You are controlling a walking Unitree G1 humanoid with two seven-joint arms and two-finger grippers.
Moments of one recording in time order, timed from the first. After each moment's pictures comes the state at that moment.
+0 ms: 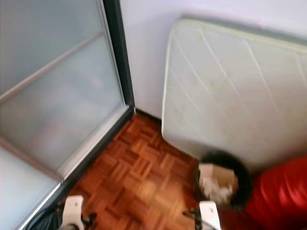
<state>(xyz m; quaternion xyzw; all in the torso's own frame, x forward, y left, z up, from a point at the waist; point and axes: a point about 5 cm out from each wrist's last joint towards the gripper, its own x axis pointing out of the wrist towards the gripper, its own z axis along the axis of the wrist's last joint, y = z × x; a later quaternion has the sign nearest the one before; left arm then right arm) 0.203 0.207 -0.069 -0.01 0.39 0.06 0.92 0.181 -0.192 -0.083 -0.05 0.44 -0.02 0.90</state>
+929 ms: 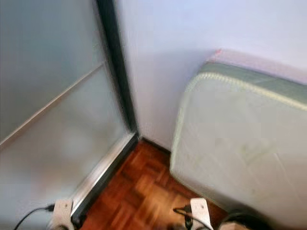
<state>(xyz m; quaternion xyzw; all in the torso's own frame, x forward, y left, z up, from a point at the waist) 0.197 0.226 -0.068 0.01 0.40 0.08 0.91 0.183 -0.175 -0.084 -0.03 0.44 -0.01 0.90</state>
